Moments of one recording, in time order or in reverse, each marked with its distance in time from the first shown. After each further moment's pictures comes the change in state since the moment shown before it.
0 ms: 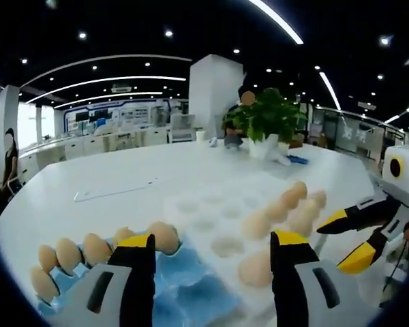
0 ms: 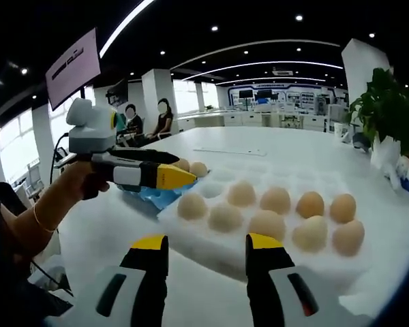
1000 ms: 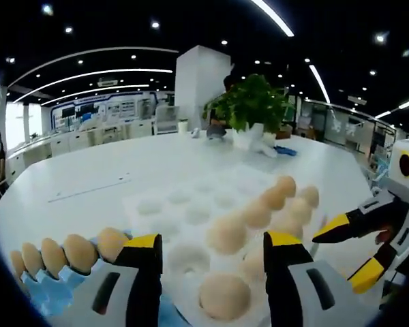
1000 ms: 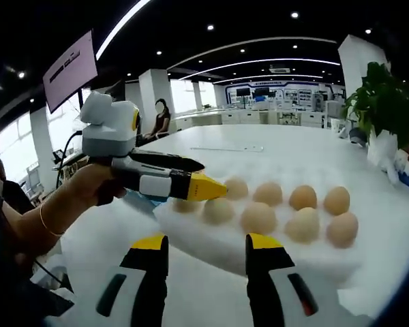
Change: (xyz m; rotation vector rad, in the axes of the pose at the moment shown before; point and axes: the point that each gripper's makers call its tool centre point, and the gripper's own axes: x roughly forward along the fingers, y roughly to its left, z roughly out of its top) left arm 0.042 -0.047 -0.012 0.010 0.068 -0.082; right arm -0.009 -0.008 -0.006 0.023 0.008 -0.007
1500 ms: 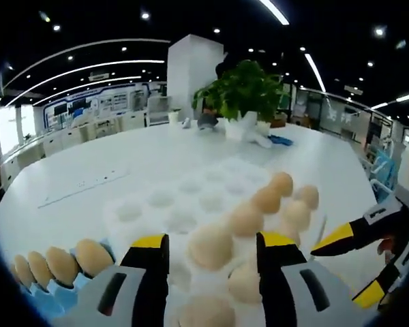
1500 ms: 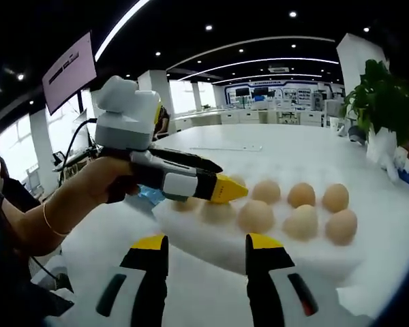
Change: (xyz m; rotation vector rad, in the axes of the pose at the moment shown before) left arm 0.023 -0.019 0.003 0.027 0.073 -0.027; right arm -0.001 -0.004 -0.001 0.007 -0.002 0.000
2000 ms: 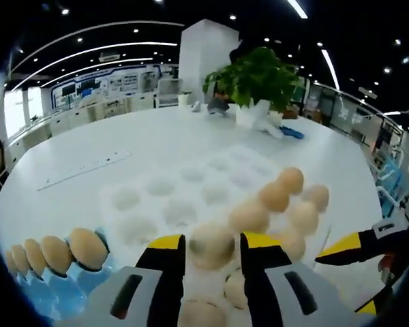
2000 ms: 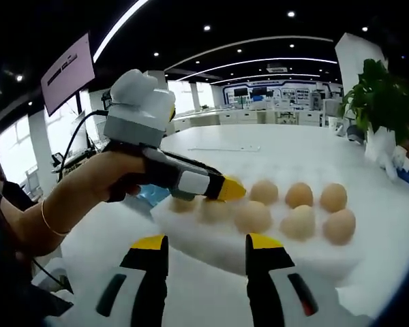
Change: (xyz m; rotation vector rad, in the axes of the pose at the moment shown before) left arm 0.012 0.001 -0.007 -0.052 0.123 0.070; right arm -0.001 -0.005 0.002 0.018 -0.012 -0.006
